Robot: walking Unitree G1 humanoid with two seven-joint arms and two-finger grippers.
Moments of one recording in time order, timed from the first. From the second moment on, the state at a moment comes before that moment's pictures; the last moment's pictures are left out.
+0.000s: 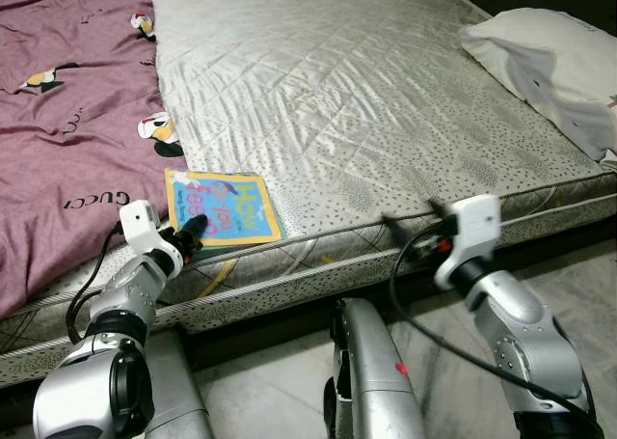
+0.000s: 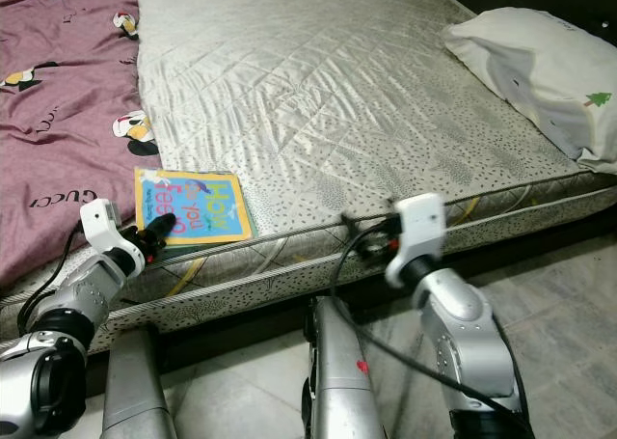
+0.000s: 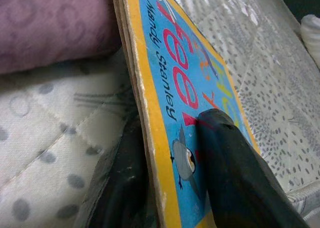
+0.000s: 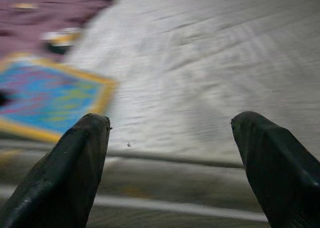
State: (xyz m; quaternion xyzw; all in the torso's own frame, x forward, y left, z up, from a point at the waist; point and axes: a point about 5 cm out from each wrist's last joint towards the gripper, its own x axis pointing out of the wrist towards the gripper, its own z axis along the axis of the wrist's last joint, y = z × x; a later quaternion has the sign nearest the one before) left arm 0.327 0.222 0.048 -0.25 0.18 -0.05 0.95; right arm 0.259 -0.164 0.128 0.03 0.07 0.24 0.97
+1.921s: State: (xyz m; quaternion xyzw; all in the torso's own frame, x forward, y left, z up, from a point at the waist) left arm 0.279 0.211 0.103 0.03 0.04 -0.03 1.00; right arm 0.285 -0.150 0.116 0.14 0.00 0.08 0.99
